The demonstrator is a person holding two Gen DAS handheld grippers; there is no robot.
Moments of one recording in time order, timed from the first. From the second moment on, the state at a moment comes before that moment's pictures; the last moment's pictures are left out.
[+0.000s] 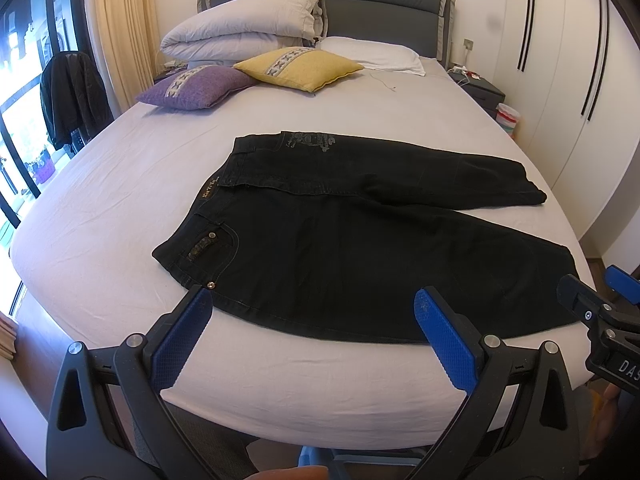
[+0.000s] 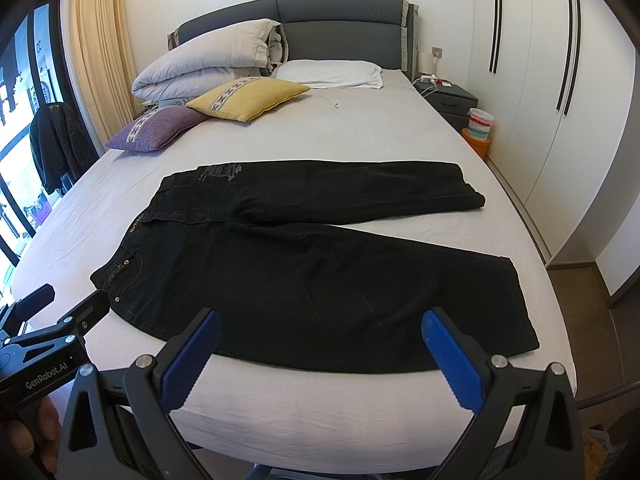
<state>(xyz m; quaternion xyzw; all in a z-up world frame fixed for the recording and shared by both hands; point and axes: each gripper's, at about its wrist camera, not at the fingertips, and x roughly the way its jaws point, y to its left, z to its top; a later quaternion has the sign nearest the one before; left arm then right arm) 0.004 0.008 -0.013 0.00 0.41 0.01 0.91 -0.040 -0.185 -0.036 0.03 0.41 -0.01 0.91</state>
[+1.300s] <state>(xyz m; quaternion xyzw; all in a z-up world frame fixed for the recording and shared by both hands) 0.003 0.016 -0.020 -0.01 0.41 0.01 0.91 -0.040 -0.183 -0.037 0.03 0.41 -0.01 0.91</state>
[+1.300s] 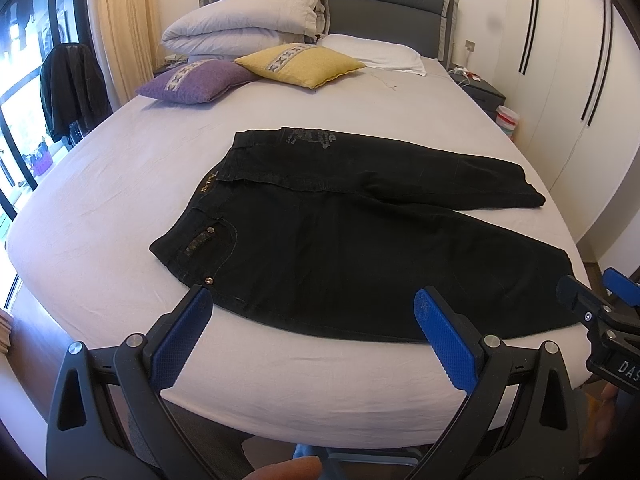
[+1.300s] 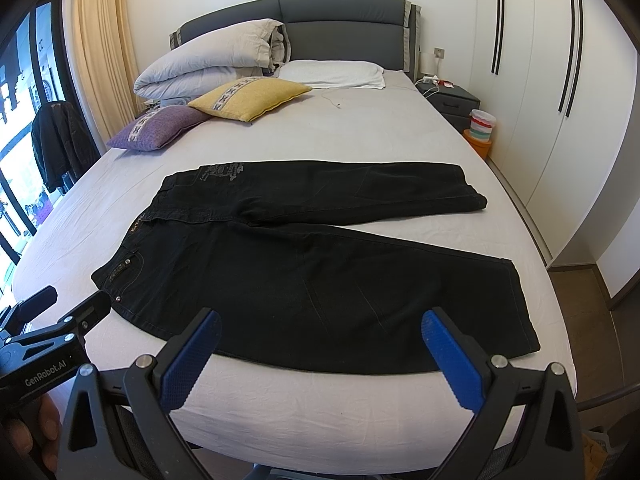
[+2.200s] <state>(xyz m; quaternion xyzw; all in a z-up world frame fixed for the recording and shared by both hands) -0.004 0.042 -0.068 0.02 0.43 -0.08 0.90 -0.038 -0.205 -0.064 0.00 0.40 0.04 0.91</state>
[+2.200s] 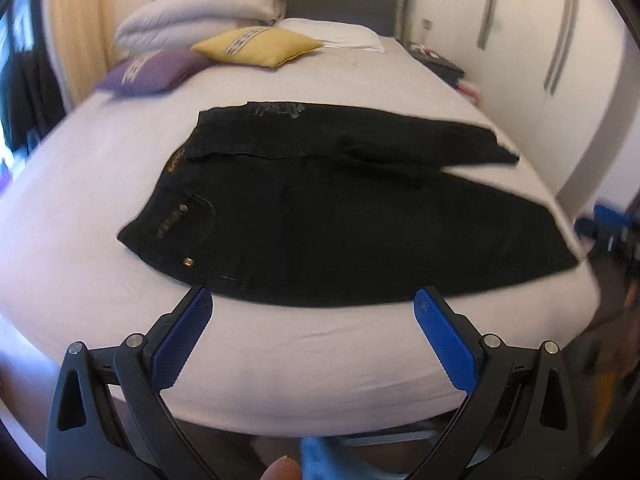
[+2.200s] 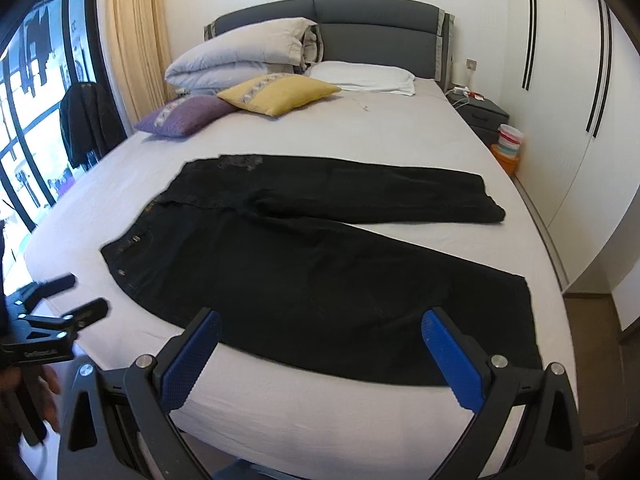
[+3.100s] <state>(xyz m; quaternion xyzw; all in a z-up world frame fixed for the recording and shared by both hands) 0.431 0.071 -0.093 0.23 0.47 -0.21 0.83 0.266 -0.330 -0.099 -0.10 0.46 0.29 0.83</state>
